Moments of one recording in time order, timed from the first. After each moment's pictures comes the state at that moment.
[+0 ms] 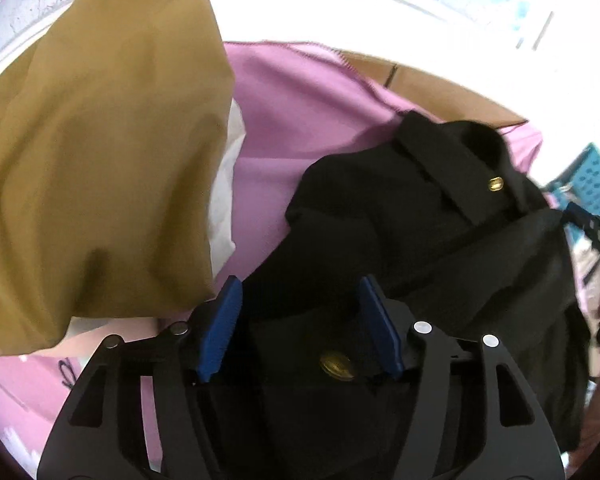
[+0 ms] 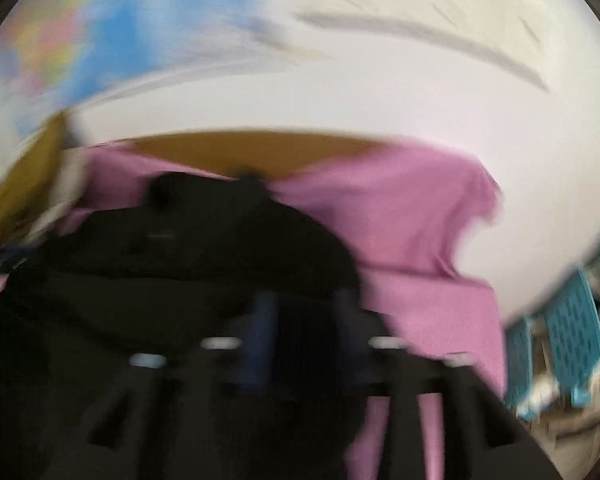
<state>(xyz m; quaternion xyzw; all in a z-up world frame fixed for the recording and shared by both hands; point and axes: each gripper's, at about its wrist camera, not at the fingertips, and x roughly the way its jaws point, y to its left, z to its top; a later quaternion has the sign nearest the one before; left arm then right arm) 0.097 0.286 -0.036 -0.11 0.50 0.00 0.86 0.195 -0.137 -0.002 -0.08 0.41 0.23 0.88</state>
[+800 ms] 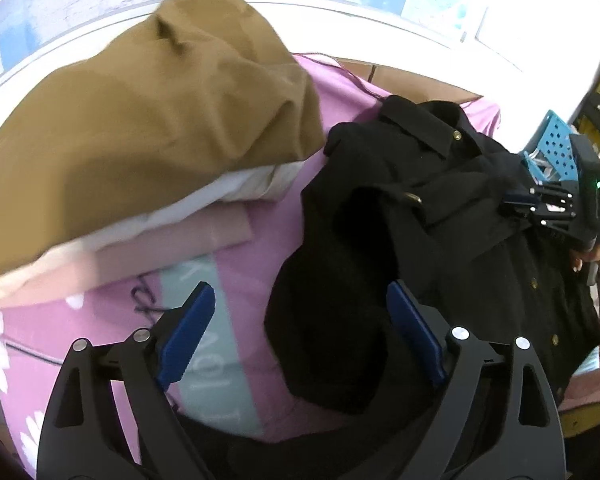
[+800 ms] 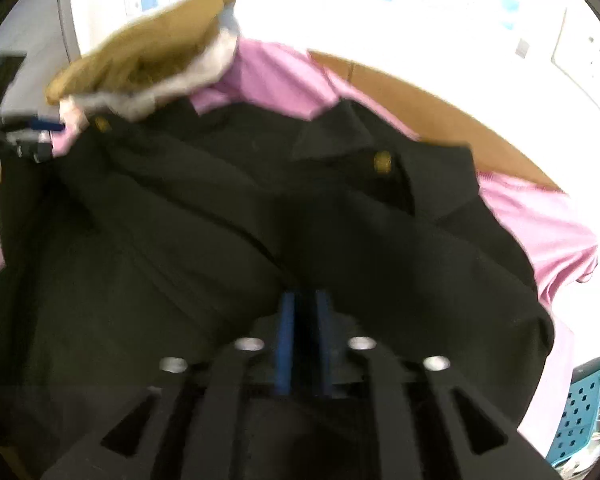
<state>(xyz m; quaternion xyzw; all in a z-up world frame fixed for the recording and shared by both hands) -0.015 0.331 -0.022 -0.07 0.46 -0.04 0.88 0.124 -0.042 -0.039 -0.21 0.42 0.35 0.81</state>
